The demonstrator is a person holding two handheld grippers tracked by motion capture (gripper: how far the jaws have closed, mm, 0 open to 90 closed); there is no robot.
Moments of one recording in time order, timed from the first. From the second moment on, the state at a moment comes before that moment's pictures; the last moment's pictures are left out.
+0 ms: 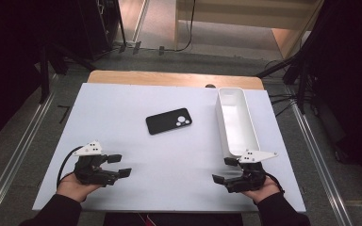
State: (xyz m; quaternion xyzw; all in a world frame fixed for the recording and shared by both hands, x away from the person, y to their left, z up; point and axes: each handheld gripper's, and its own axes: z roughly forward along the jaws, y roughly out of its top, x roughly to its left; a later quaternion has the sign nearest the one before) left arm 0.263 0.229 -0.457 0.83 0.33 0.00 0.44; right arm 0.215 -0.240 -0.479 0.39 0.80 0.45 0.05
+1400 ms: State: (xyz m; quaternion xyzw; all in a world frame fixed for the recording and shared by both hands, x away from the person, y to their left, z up) left arm 0.326 0.218 -0.425 0.83 0.37 0.01 0.43; right arm 0.216 -0.241 -0.477 0.38 0.81 0.45 0.05
